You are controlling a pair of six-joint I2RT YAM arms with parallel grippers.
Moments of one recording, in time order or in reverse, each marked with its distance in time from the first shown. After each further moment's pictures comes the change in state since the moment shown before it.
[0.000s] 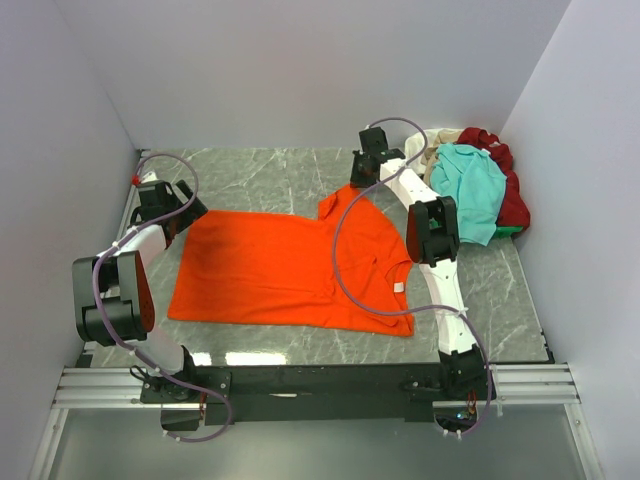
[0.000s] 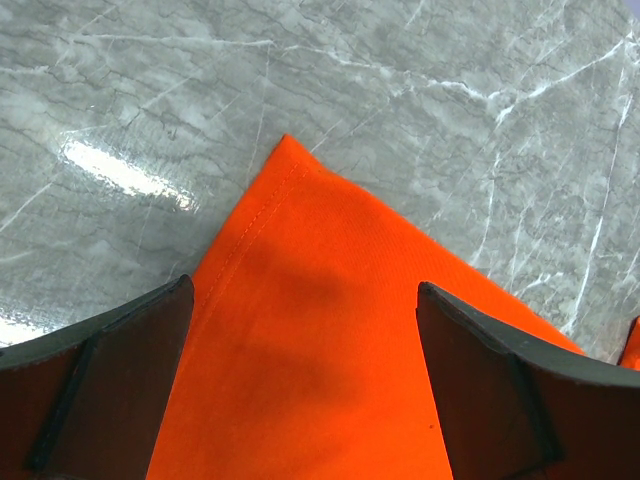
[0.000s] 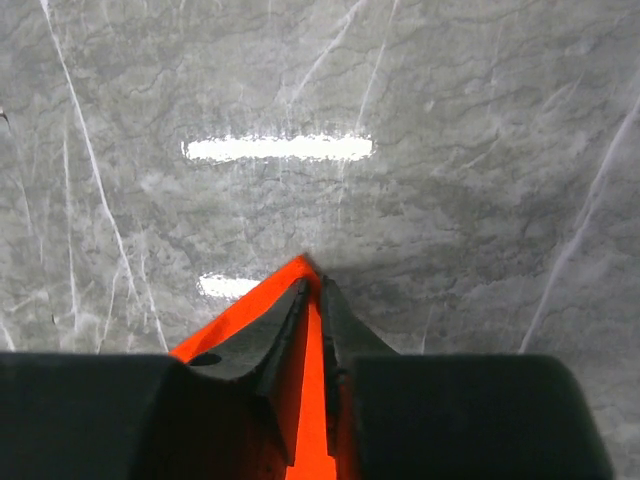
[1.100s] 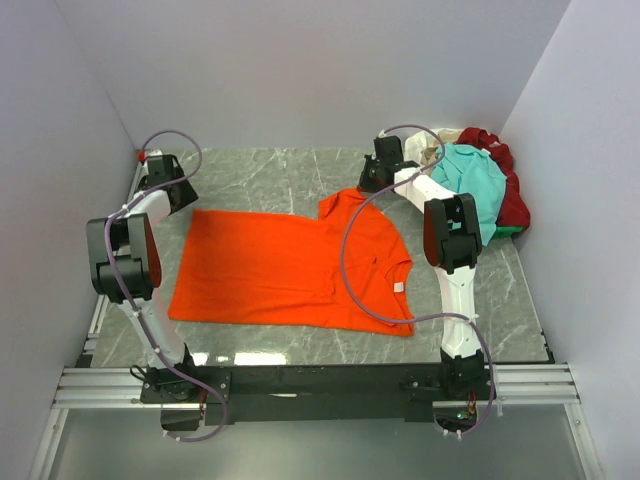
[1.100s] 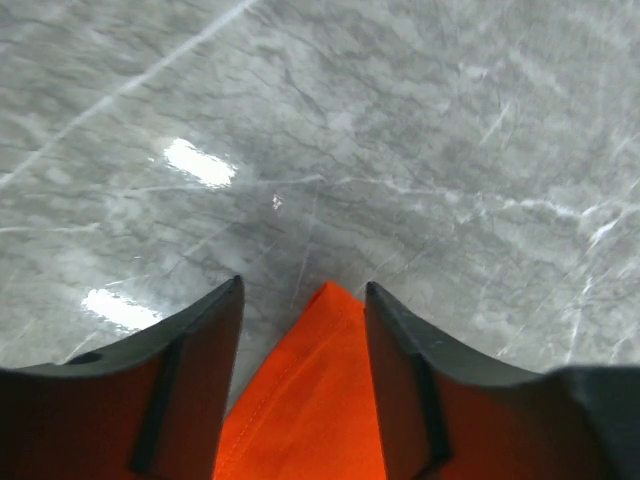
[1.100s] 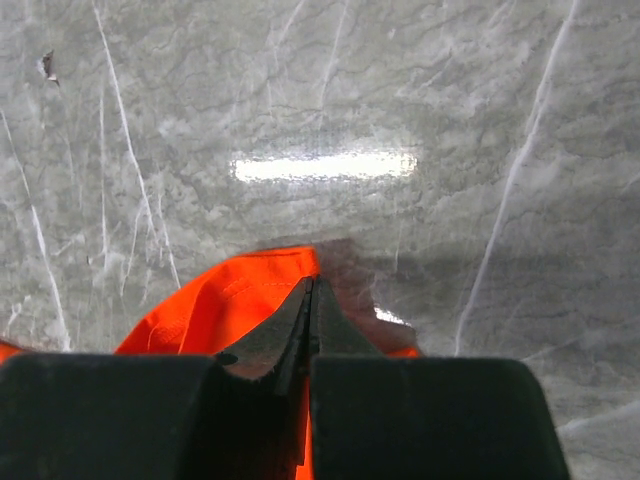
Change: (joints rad) left arm -0.012 0.307 0.385 -0.174 -0.175 0.088; right arm -0.037 -0.253 -0.452 0.284 -0.067 0.060
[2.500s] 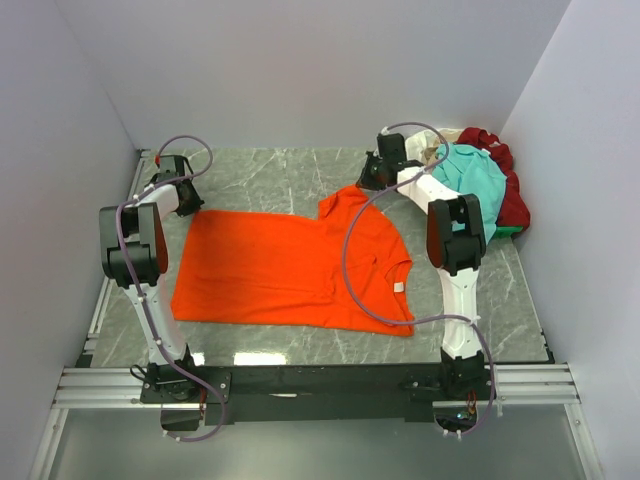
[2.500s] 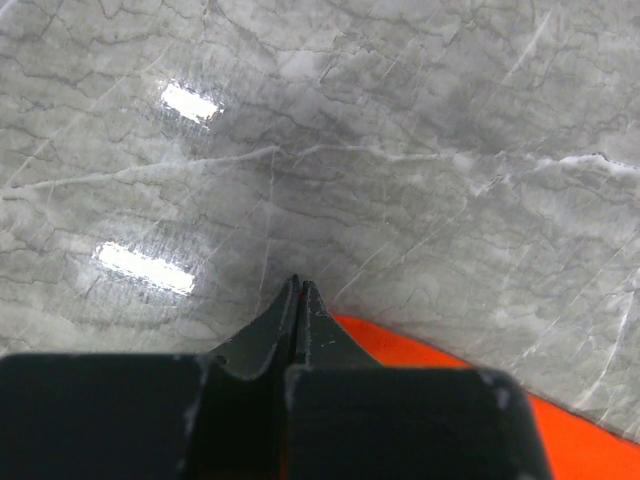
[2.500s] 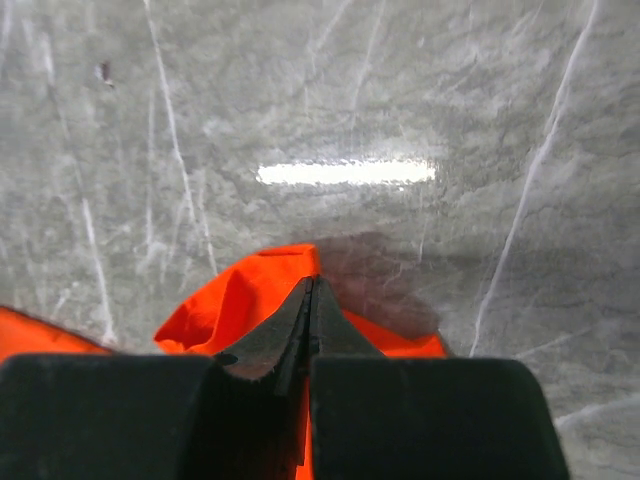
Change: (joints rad) left arm -0.034 0.167 0.133 -0.119 0.059 0.042; right arm -0.006 -0.036 -0.032 0.028 -0.046 0.025
